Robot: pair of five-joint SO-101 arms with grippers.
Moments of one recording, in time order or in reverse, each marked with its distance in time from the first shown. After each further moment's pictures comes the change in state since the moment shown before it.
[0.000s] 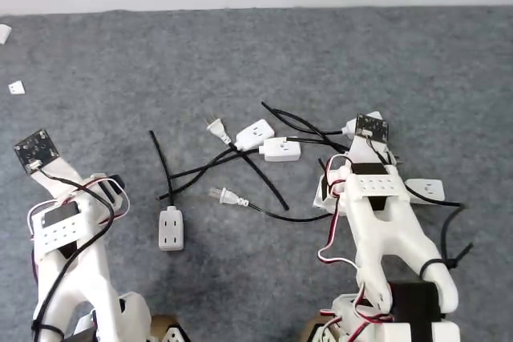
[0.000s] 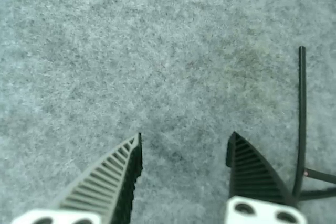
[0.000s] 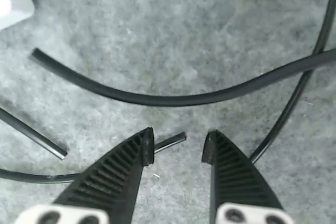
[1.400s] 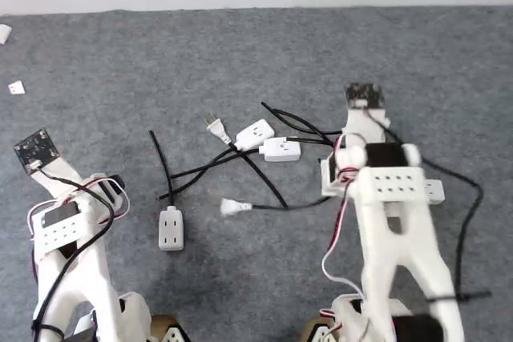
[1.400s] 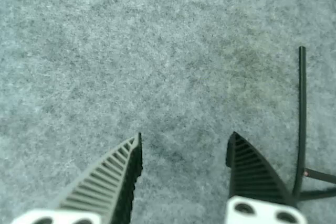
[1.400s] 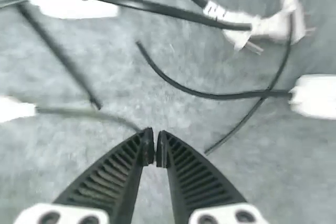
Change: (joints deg) left arm 0.0 0.0 0.0 0.0 0.0; right arm -0.6 -14.7 -19.7 26.5 19.7
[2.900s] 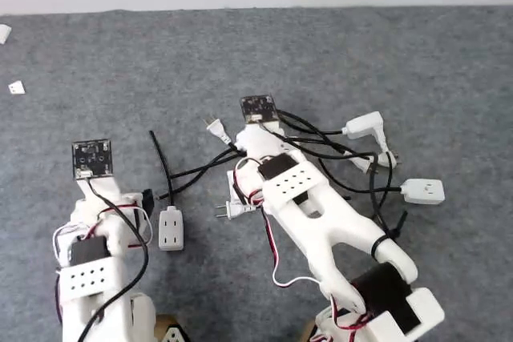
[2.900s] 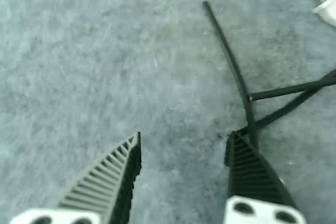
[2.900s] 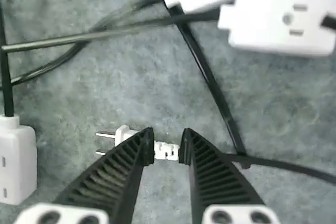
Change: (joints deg) left arm 9.6 -27.3 15.2 3.2 -19.3; right arm -29.5 21.6 4.7 -28.0 -24.7
